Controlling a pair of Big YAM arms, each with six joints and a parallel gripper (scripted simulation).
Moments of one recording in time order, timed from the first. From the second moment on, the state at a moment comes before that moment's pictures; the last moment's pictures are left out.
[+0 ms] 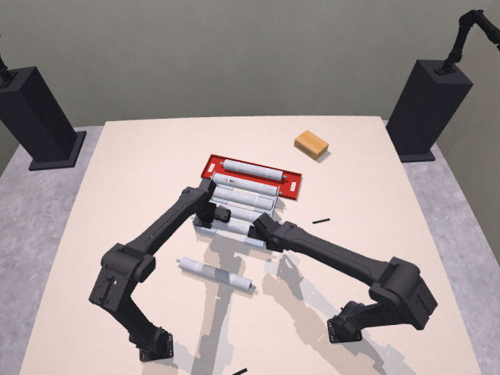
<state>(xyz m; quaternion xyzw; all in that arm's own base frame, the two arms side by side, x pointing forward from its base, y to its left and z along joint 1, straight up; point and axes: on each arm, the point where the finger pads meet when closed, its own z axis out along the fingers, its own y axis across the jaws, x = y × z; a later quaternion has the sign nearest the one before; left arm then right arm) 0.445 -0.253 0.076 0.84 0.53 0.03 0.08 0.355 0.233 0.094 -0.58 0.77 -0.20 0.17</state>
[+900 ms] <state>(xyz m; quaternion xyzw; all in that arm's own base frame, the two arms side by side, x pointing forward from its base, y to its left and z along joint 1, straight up) 0.445 -0.253 0.076 0.84 0.53 0.03 0.08 0.355 0.233 0.094 -0.58 0.77 -0.20 0.17</state>
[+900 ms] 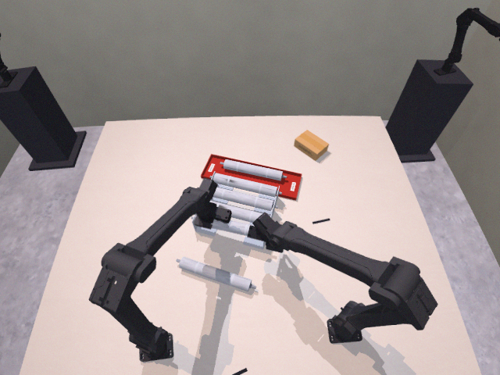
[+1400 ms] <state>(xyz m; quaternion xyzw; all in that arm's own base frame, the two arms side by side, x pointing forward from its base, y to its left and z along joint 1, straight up) 0.449 -0.253 0.089 0.85 0.53 0.04 0.08 0.355 0.233 0.094 -0.58 0.77 -0.20 0.17</state>
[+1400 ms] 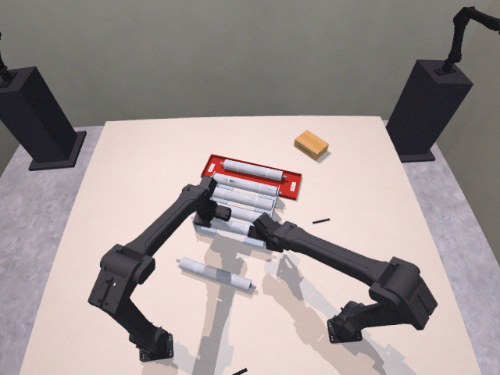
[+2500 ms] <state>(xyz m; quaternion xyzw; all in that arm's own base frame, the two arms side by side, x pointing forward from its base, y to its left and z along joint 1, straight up) 0.441 -0.248 0.138 0.85 0.53 0.04 0.08 0.331 0.239 0.140 -0.58 0.77 -0.20 0.17</state>
